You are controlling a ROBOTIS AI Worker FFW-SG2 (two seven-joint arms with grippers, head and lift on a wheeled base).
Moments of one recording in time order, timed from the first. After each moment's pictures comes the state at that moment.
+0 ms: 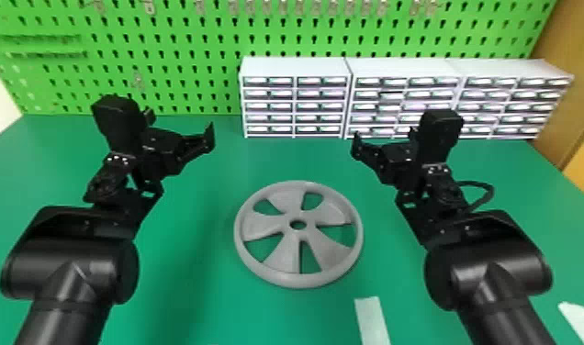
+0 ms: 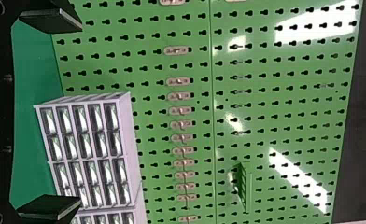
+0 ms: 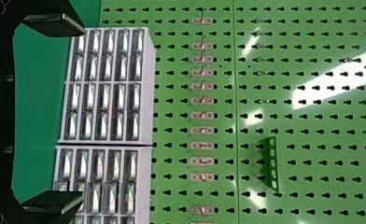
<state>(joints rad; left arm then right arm) -0.19 0.14 -0.02 -1.65 0.09 0.14 -0.22 -0.26 -0.10 0.18 -1.54 -0.15 0.14 -0.02</state>
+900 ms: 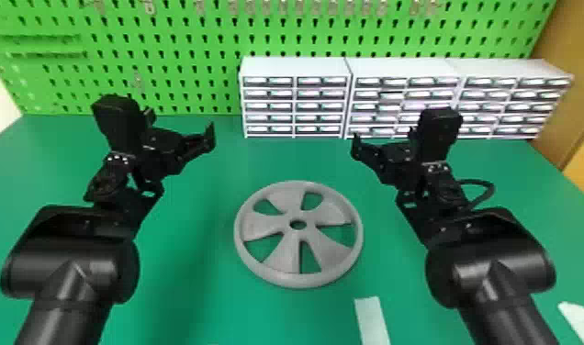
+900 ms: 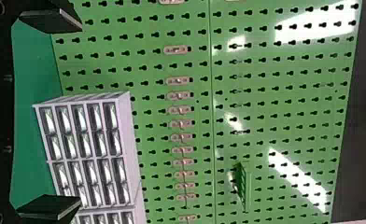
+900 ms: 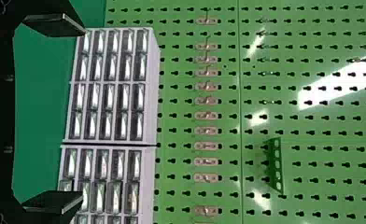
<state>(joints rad) -0.19 0.14 -0.02 -1.65 0.09 0.14 -0.22 -0.26 -0.10 0.18 -1.58 -0.14 0.21 -0.02</state>
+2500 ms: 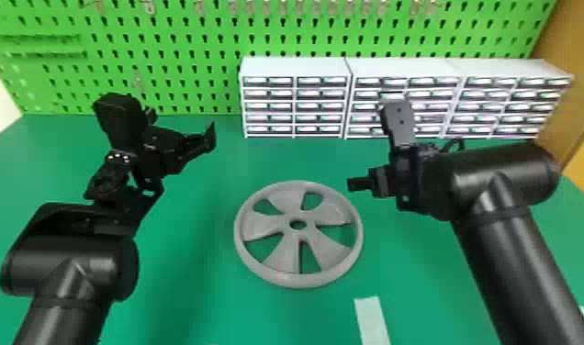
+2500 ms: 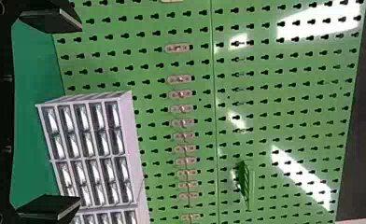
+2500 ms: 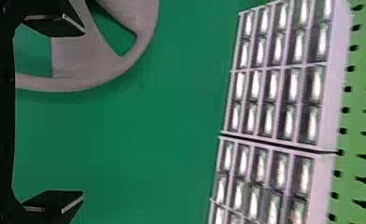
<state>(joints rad) -0.20 0.14 -0.02 -1.65 0.08 0.16 -0.23 -0.52 -0.06 0.21 -1.54 -0.16 1.21 -0.08</state>
